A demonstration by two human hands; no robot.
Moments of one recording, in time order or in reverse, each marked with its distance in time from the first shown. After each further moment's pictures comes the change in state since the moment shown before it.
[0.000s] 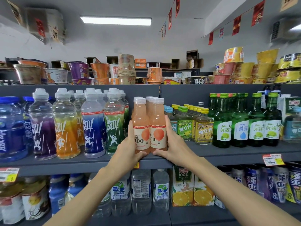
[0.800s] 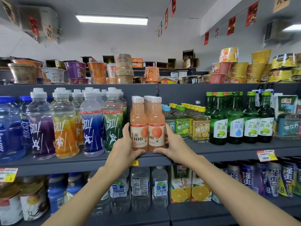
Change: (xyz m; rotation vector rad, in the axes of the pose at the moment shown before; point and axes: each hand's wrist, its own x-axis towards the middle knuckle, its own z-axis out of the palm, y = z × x) left_hand 0.000 -0.006 -0.001 -0.010 0.053 -0.110; right_hand 0.000 0.010 0.002 0.094 -0.036 0.072
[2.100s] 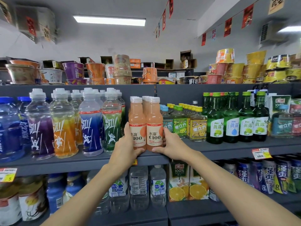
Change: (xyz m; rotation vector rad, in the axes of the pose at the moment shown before) left_hand -0.001 0.012 0.003 -0.016 -0.020 0.012; right_hand 0.005 -0.002 -0.004 -0.078 -0.053 0.111
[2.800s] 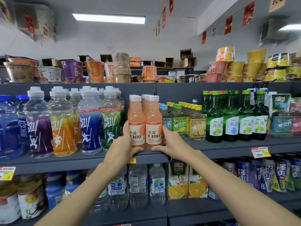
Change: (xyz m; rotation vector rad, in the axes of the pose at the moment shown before) left_hand 0.003 -0.010 -0.003 0.121 -0.010 0.026; right_hand 0.002 0.008 0.001 -0.066 0.034 -0.096
